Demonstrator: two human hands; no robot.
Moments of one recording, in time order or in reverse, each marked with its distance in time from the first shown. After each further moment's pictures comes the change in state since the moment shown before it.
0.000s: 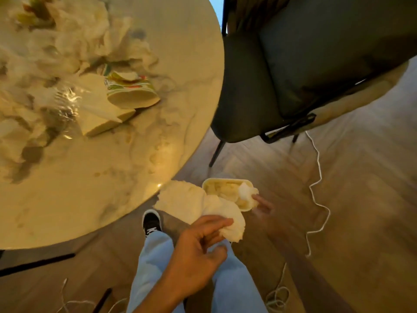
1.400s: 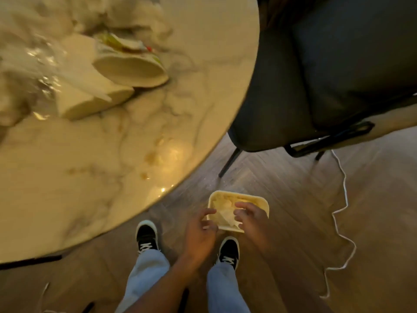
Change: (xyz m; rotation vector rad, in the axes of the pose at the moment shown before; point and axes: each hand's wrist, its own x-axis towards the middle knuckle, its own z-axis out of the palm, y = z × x) left_hand 0.130 -0.150 0.007 0.082 0.332 -0.228; right_hand 0.084 0.013 0.085 0.048 -0.112 0.104
